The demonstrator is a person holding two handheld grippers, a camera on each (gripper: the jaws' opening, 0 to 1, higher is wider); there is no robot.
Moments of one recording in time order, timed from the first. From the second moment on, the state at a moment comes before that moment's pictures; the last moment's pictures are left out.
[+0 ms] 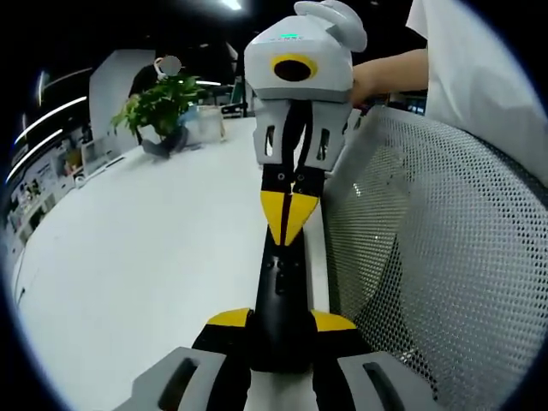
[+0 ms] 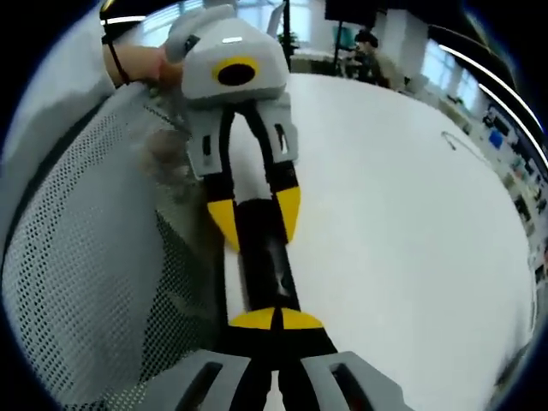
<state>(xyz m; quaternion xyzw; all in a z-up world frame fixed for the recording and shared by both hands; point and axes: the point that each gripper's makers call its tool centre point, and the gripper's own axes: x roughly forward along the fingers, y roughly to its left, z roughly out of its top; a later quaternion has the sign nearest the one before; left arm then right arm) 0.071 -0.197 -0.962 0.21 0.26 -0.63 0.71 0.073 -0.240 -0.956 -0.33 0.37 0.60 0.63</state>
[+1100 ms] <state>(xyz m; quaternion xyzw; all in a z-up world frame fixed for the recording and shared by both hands) 0.070 -0.196 -0.961 0.21 0.26 -0.63 0.71 0.074 -0.230 -0.956 -0.35 0.36 0.61 0.61</state>
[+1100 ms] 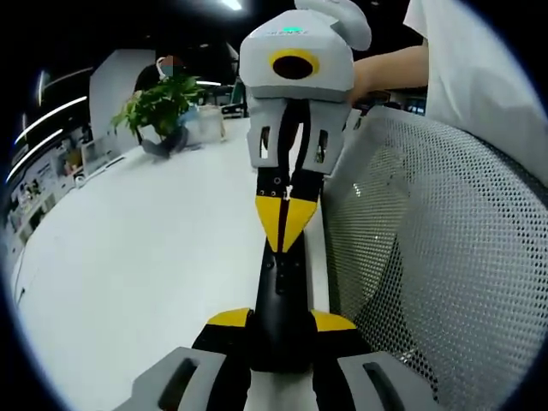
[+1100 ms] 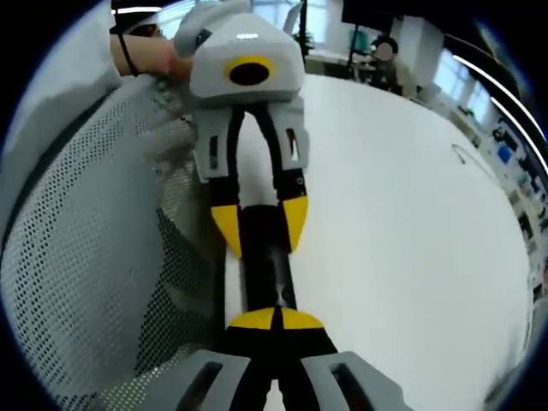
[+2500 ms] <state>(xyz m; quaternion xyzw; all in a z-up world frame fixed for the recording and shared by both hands) 0.069 -0.196 -0.961 0.21 0.26 -0.63 0.70 0.070 -0.233 -0.958 -0.42 0.36 0.65 0.52</state>
